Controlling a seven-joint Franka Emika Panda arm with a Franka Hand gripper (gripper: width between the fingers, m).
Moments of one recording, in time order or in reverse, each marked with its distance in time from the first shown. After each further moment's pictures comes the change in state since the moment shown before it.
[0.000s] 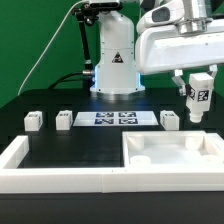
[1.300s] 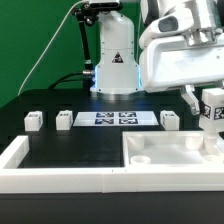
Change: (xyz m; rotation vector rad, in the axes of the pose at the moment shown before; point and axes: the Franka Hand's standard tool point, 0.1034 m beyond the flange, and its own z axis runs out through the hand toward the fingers) arm 0.059 0.015 0.047 0.006 0.076 -0.114
